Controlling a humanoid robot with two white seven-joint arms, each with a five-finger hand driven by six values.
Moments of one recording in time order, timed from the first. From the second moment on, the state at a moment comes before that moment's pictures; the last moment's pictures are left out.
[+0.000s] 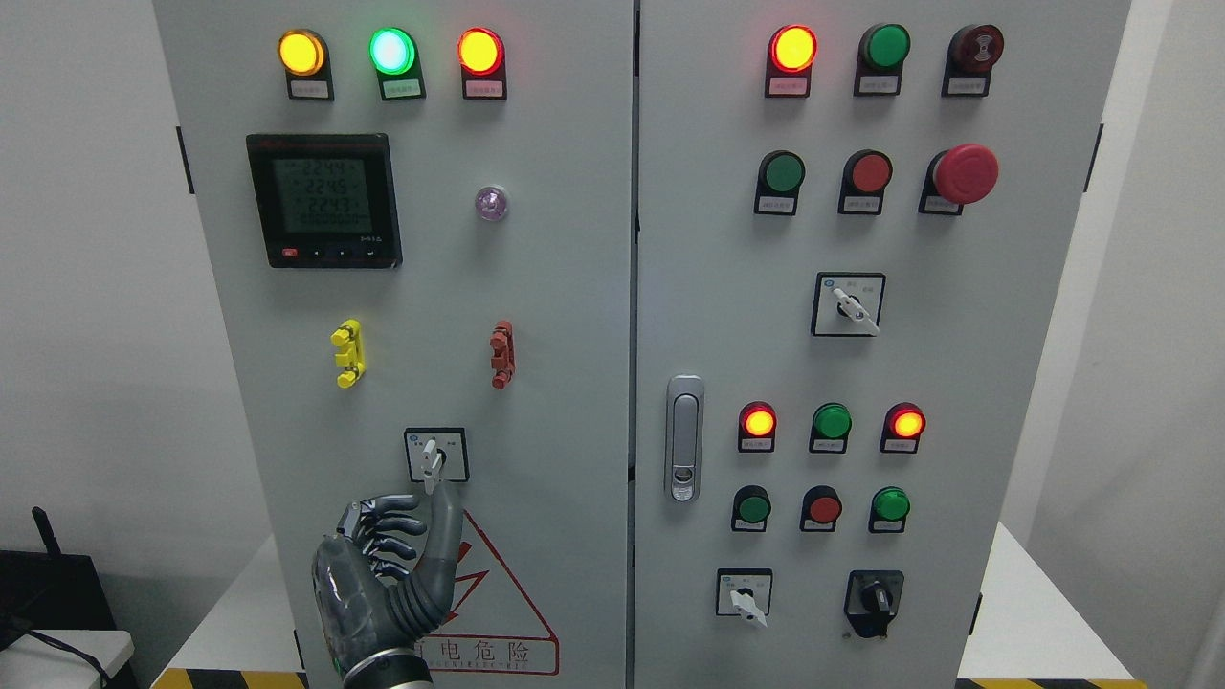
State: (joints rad) left arm -0.39 -0.11 -0.25 -1.82 -0.21 0.43 0.72; right arm 0.06 0.12 0.06 -0.14 0.00 0.05 0.14
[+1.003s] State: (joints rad) left arm -0.45 -0.11 -0.24 -1.81 -0.21 0.52 0.71; right arm 0.06 0.12 0.06 -0.14 0.00 0.05 0.13
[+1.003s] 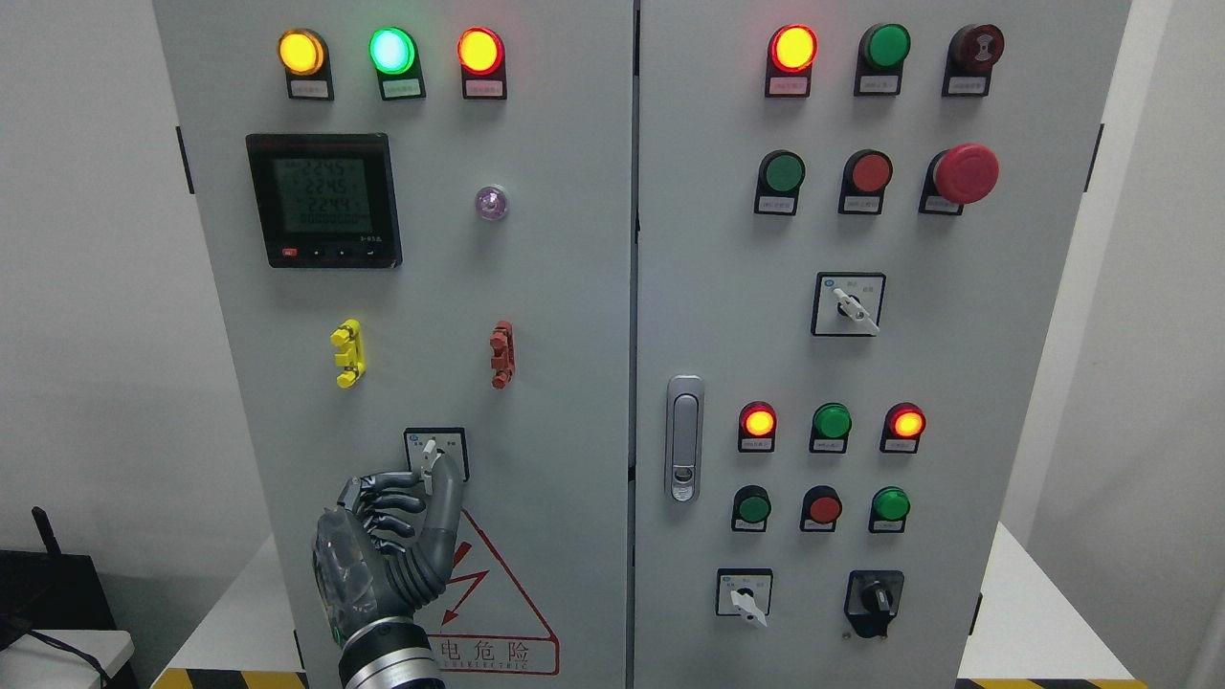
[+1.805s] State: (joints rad) left arm -0.47 -0.11 -0.24 -1.80 -0.21 0.57 0.70; right arm 0.06 0.12 0.06 -0.14 0.00 0.05 0.14
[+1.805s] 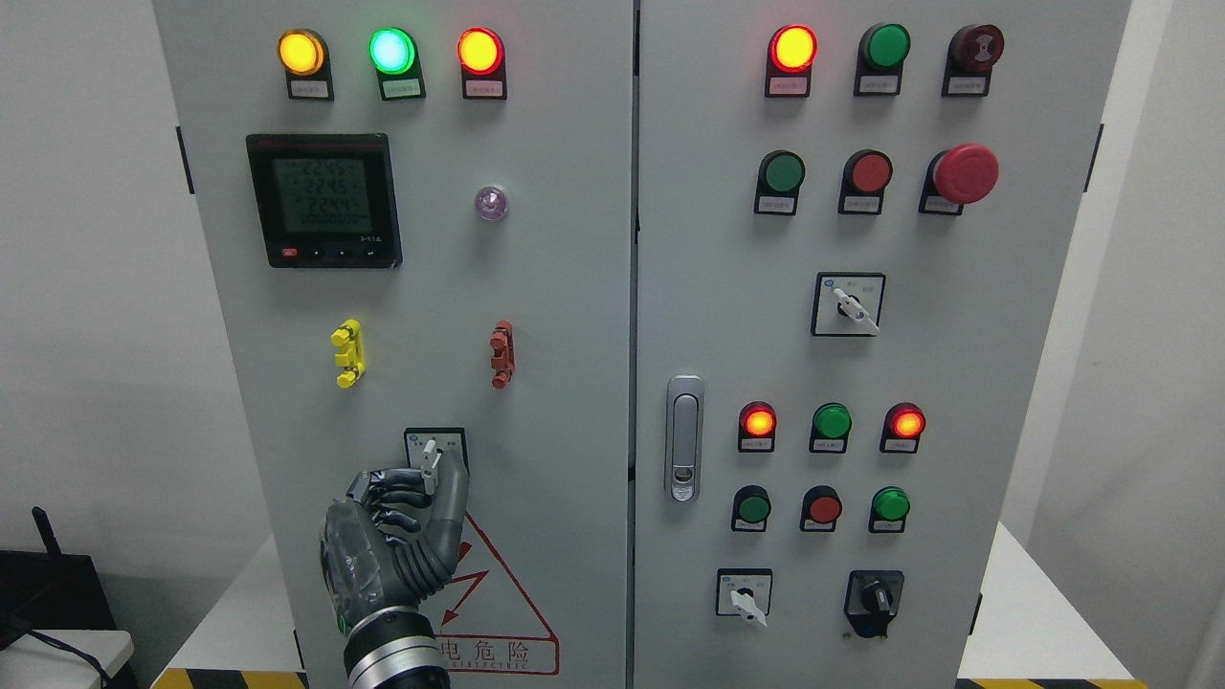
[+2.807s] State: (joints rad) left arm -0.49 -0.11 -0.24 -1.80 -0.22 0.58 0.69; right arm 0.06 0.12 0.06 -0.14 0.00 0.05 0.14
